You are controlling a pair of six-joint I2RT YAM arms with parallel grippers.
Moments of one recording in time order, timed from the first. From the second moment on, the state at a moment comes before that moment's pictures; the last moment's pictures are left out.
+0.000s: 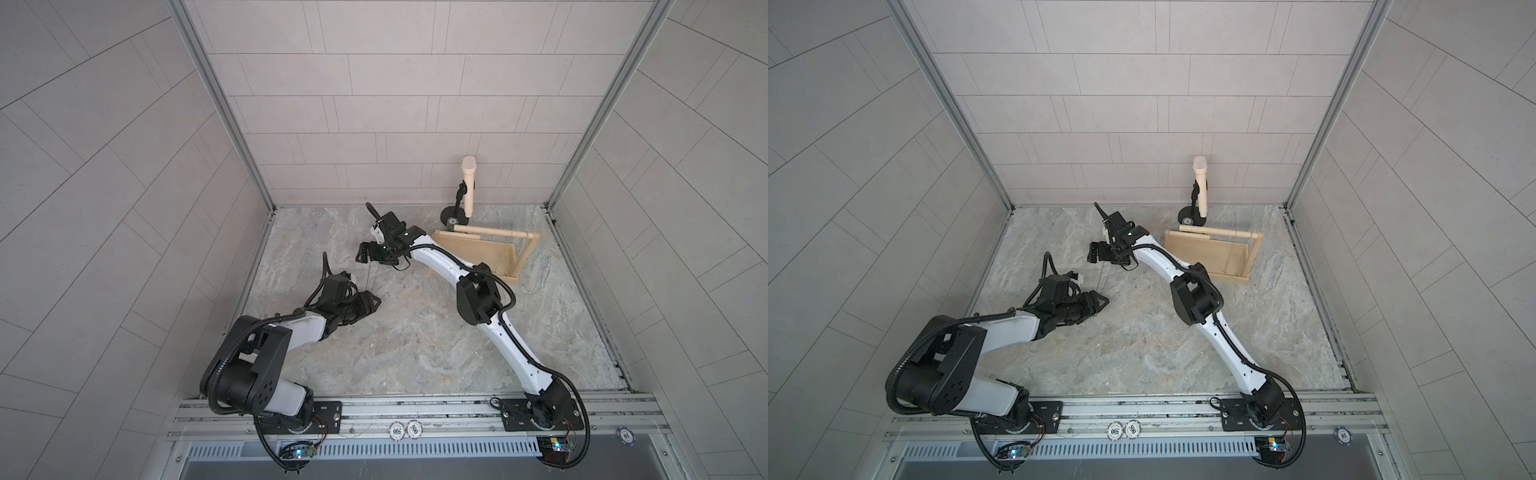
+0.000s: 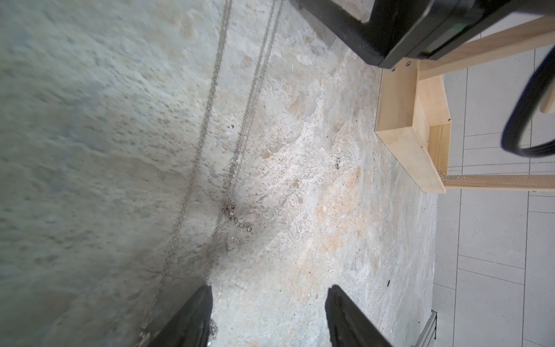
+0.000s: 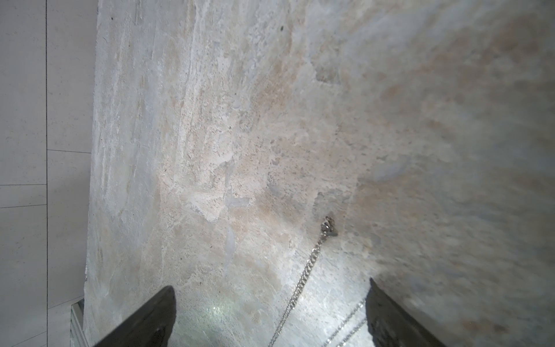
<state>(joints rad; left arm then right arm) -0.31 1.46 0.46 0.19 0.41 -0.74 0.63 2.69 2.51 -0.74 -0.35 0.59</state>
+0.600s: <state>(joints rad) -0.31 1.44 0.47 0.14 0.43 -0.74 0.62 2.70 2.54 -0.73 -0.35 0.59</state>
